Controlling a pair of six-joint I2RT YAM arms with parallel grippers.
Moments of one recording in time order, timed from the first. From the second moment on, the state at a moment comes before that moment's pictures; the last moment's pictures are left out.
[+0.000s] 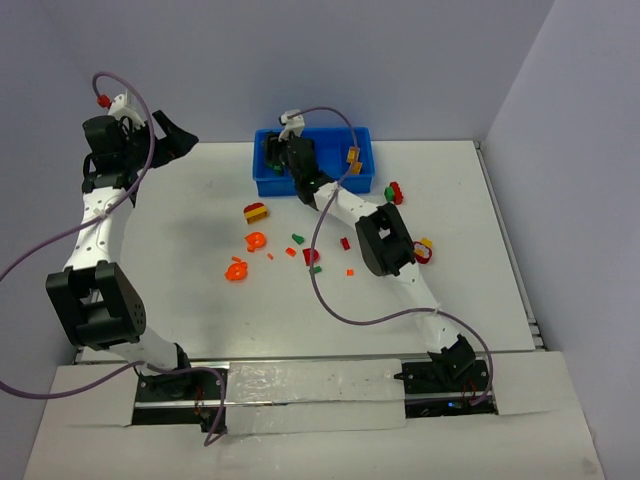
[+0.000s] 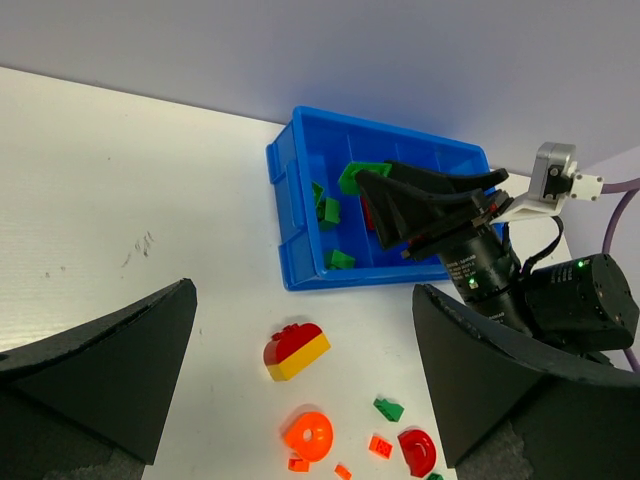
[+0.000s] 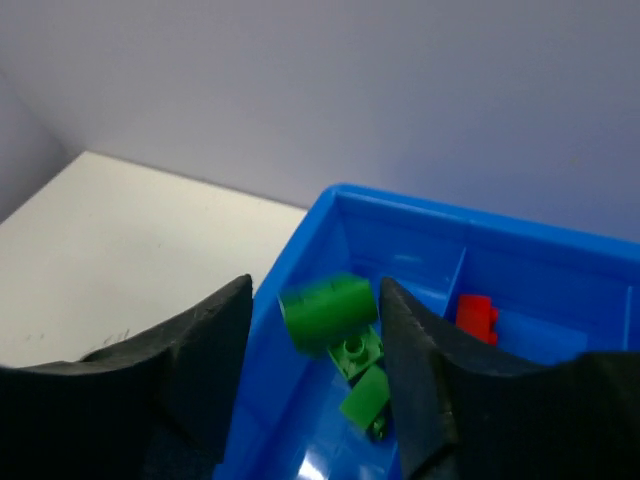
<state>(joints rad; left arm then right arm) 0.17 1.58 1.40 -0.12 0.50 -0.41 0.61 2.65 2.24 0.42 0.14 0.18</state>
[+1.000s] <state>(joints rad) -0.09 1.39 1.21 -0.24 0.44 -0.03 0.23 1.57 1.53 -0.07 -0.20 -0.13</state>
